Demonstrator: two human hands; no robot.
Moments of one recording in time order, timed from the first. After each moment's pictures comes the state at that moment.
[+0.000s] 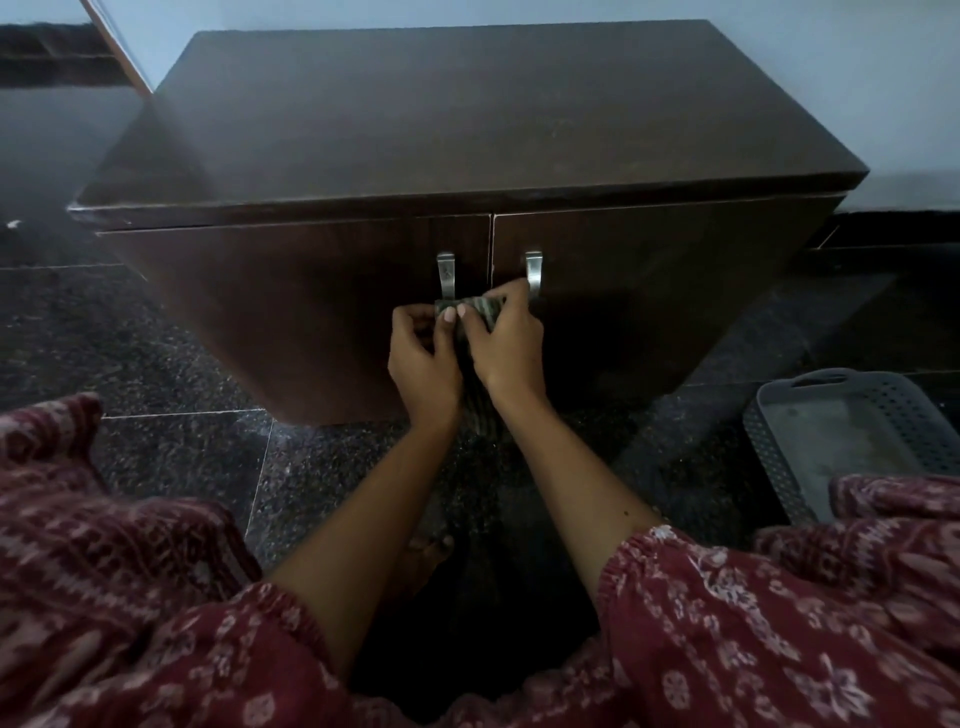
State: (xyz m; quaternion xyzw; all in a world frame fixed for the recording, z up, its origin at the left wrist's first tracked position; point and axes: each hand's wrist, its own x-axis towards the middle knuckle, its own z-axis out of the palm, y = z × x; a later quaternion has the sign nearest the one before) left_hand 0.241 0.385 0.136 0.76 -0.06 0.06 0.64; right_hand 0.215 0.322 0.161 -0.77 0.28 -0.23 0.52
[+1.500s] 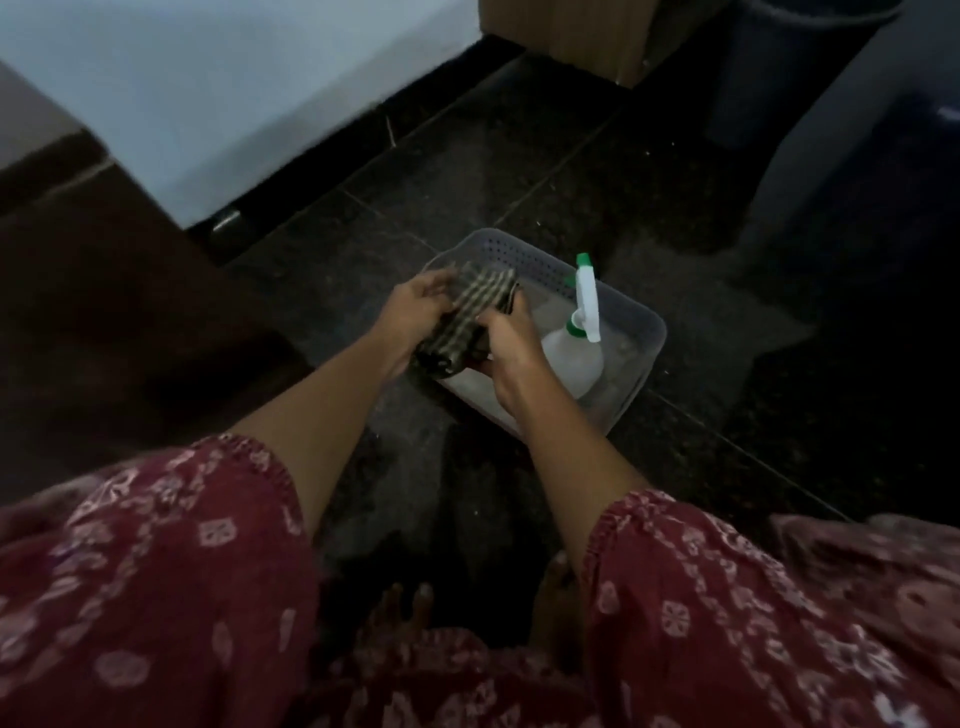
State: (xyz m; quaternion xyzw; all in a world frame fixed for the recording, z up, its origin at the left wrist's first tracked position) left_hand 0.030 0.043 0.107 0.68 -0.36 -0.49 0.40; right_hand -0.073 0.039 0.093 -0.30 0.53 -0.36 0.71
